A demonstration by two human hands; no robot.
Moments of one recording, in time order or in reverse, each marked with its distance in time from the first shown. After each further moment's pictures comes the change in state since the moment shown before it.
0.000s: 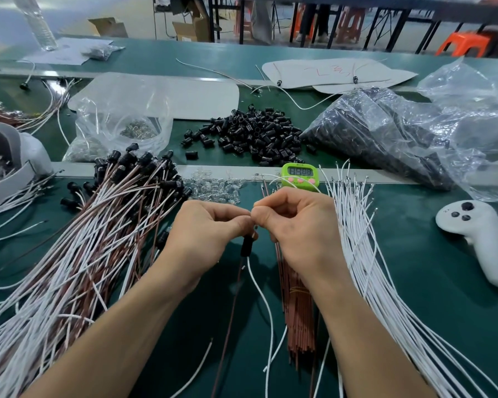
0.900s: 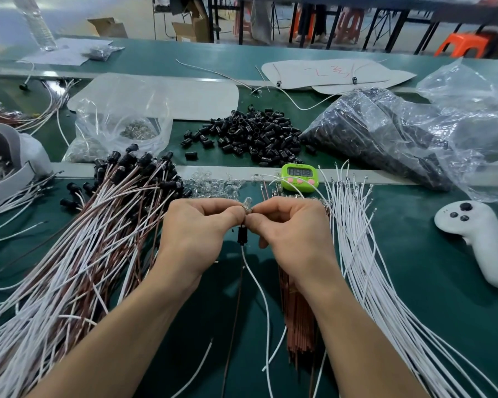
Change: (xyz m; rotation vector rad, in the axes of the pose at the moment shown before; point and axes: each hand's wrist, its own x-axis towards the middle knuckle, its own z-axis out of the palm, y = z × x) left_hand 0.001 0.002 0.003 -0.065 0.239 0.009; right_hand -0.004 0.001 0.008 -0.024 -0.020 0.129
